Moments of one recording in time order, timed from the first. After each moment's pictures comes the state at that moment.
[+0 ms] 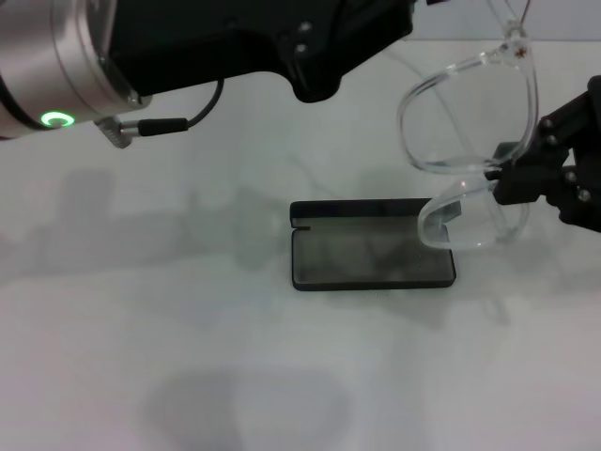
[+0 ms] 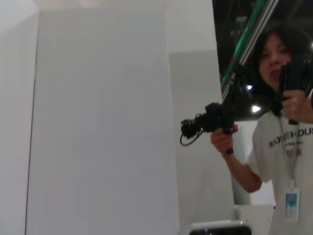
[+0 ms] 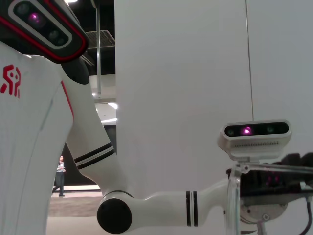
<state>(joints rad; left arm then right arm) -0.44 -2.09 1.31 1.17 1.12 1.59 -1.52 0.57 2.02 -0.83 -0.91 -1.51 -2.15 1.46</state>
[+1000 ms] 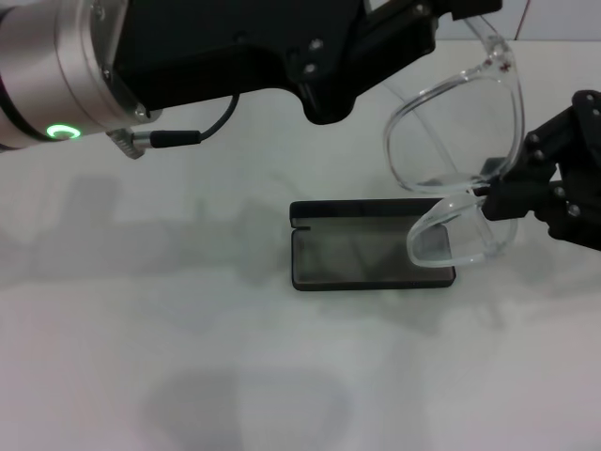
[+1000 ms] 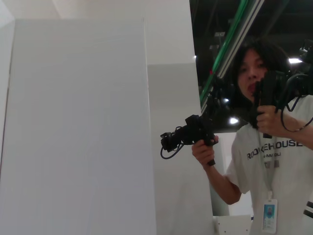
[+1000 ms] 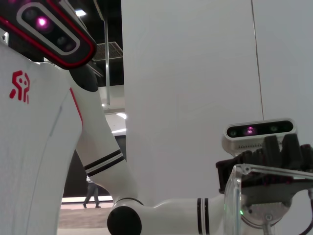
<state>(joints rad) -0.44 -2.09 1.35 1.17 1.06 1.62 -1.50 0.58 2.02 -0.88 -0.85 -1.49 -2.14 1.43</state>
